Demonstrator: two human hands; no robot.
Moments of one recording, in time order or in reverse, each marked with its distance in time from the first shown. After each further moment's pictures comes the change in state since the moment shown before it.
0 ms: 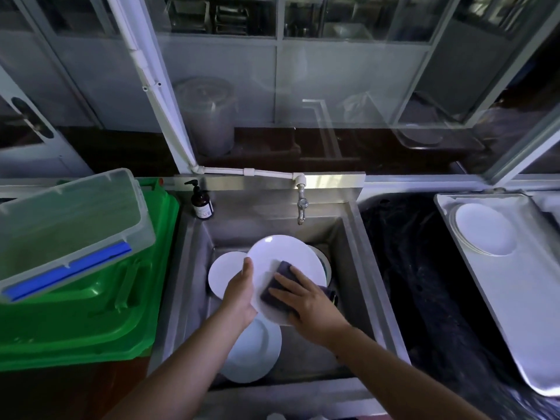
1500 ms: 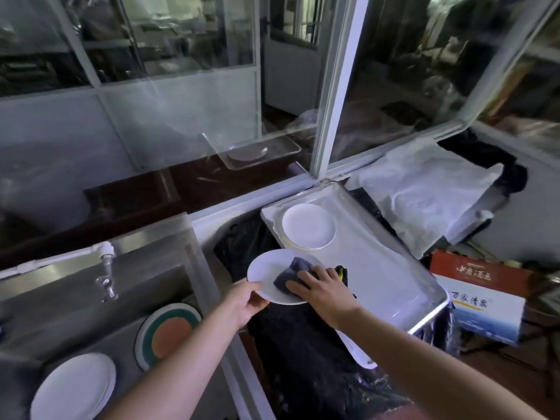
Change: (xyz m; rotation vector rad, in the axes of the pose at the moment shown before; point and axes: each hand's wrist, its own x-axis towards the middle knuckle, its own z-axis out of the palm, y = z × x) left_hand -0.016 -0.139 0.429 0.329 -0.275 -0.113; right_hand -0.271 0.289 -0.211 -0.527 -0.055 0.493
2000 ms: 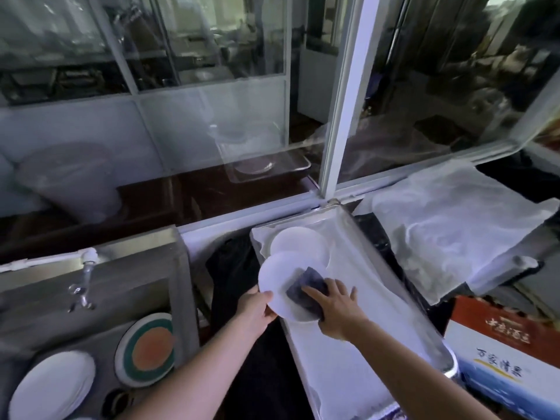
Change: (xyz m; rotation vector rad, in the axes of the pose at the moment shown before) left_hand 0.062 -0.022 0.137 -0.130 0.123 0.105; right_hand 0.031 0.156 0.055 0.296 -0.227 0.163
